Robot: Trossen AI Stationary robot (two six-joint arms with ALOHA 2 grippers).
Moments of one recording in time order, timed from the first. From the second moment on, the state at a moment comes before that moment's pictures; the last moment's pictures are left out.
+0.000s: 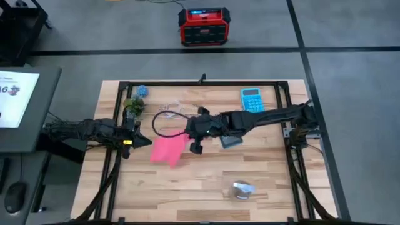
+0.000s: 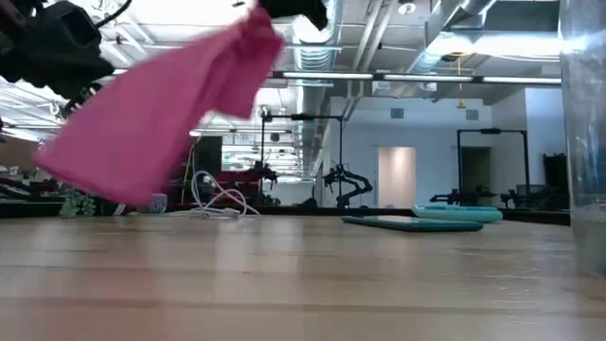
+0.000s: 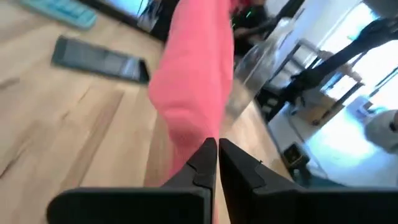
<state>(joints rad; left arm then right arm) -0.11 0.01 0.21 -0.43 0.04 -0.47 0.10 1.88 1.71 -0.59 0.29 0.18</state>
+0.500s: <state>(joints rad) -0.11 0.01 0.21 -0.44 -0.01 -0.50 0.14 2.09 1.71 -1.02 0.21 0.00</state>
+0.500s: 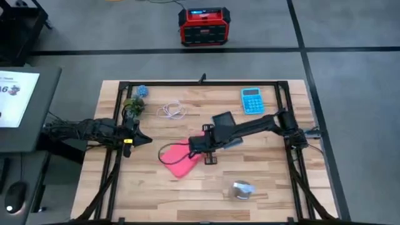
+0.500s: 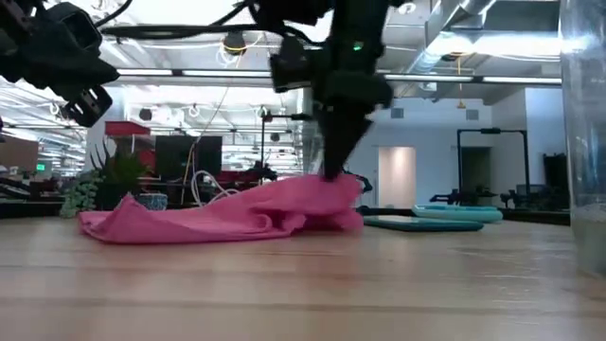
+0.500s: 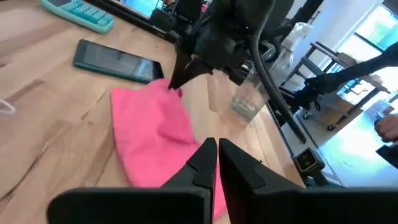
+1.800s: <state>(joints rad) -0.29 1.01 0.28 0.21 -0.02 -0.62 0.08 2.11 1.65 -0.78 0.08 0.10</state>
